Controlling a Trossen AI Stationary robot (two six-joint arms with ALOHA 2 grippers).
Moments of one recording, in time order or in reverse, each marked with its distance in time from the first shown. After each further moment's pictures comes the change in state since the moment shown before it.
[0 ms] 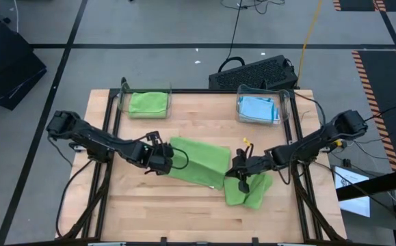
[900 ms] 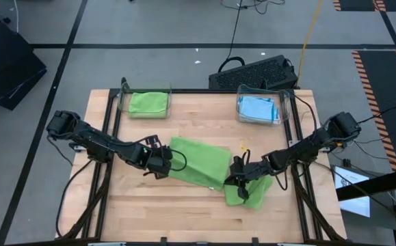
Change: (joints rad) left arm -0.018 0.000 -0.064 0.073 0.094 -0.070; right arm 0.046 0.116 0.000 0.127 -0.062 0.056
